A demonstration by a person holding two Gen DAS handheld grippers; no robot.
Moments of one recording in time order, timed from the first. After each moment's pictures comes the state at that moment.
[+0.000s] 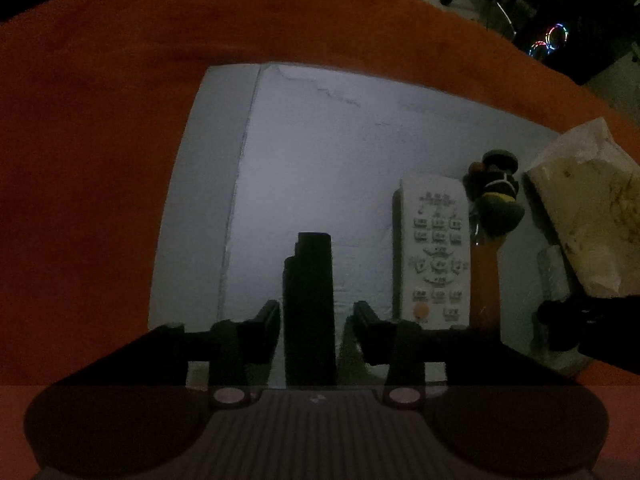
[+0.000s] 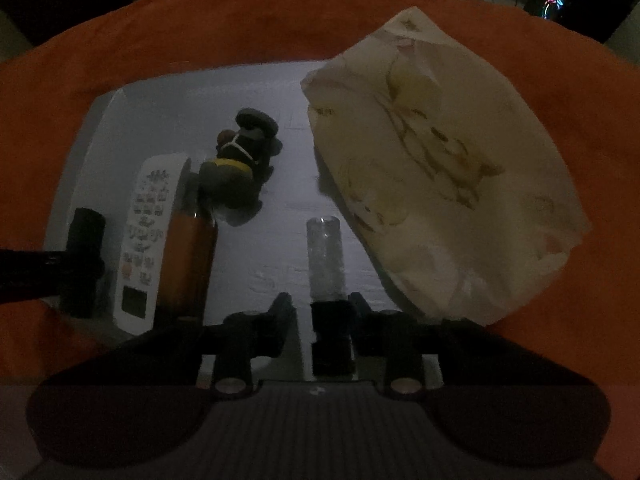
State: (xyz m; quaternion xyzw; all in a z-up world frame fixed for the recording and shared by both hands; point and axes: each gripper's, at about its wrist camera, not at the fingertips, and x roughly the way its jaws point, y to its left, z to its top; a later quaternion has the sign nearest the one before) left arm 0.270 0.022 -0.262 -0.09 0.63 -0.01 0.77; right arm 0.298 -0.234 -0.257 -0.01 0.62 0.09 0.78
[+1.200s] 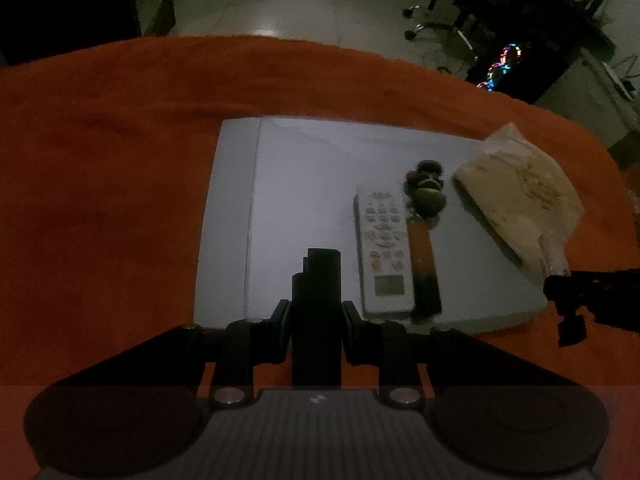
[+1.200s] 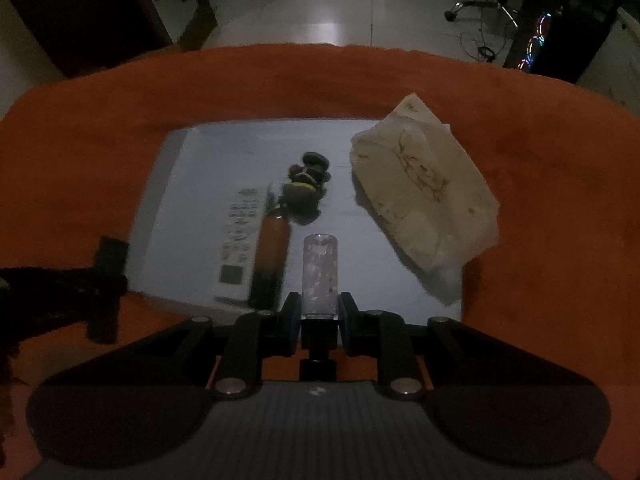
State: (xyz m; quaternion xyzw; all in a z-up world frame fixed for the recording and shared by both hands) left arm 0.189 0.025 -0.170 -0.06 0.57 -0.03 0.82; right arm 0.220 -0.216 -0.148 0.01 0.57 0.10 0.82
